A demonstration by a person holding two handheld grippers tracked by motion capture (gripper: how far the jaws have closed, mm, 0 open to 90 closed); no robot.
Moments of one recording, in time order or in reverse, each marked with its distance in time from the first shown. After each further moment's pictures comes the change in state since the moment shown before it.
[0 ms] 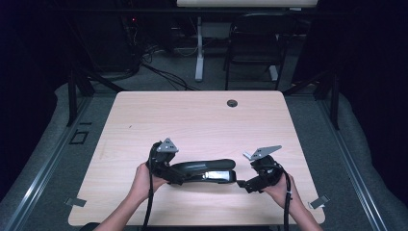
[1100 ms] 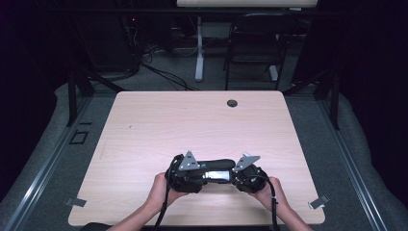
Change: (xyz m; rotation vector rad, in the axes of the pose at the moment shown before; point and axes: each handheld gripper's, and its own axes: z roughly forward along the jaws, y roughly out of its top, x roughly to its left) left arm -0.054 0.003 0.028 -0.016 -0.019 0.145; right arm 0.024 -0.002 0.044 0.037 -0.070 -0.166
